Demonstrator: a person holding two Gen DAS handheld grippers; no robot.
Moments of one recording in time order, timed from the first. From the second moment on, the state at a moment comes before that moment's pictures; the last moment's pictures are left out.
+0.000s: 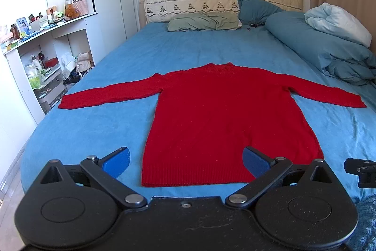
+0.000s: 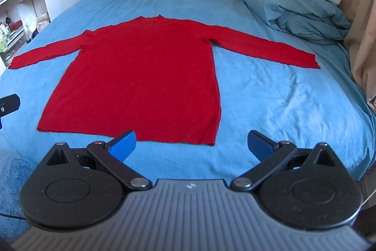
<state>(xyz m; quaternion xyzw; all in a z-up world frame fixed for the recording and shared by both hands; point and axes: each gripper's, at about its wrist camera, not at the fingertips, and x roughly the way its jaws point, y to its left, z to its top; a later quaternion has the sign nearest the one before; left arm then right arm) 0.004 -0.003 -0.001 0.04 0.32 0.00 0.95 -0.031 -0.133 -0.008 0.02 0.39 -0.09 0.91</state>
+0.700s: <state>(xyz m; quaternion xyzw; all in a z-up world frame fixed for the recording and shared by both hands) 0.006 -0.001 -0.002 0.04 0.32 -0.01 0.95 -0.029 -0.133 -0.009 0.02 0.40 -0.08 0.91</state>
